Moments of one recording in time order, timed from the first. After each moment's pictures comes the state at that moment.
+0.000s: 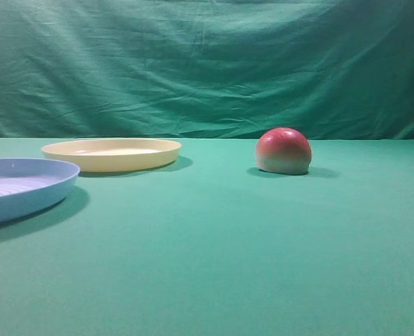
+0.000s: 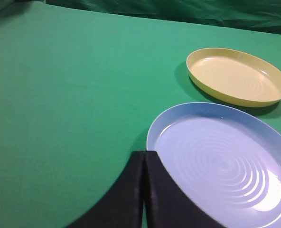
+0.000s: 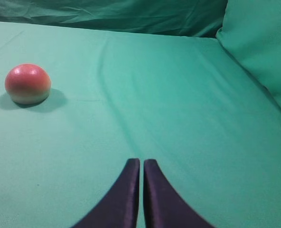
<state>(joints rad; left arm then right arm) -0.03 -0.02 0.01 0.09 0.36 -0.24 -0.02 -0.01 0.03 0.16 0.38 -0.23</state>
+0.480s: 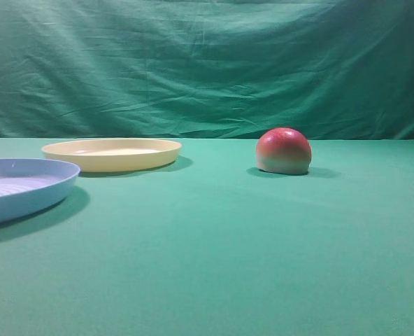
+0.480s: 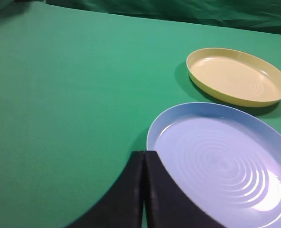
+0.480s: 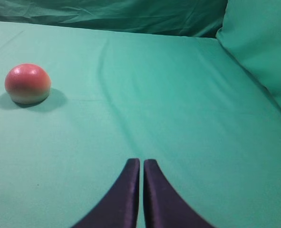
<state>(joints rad) -0.03 -0.02 0.01 0.09 0.36 -0.24 -0.02 -0.01 0.03 0.16 0.38 -0.23</state>
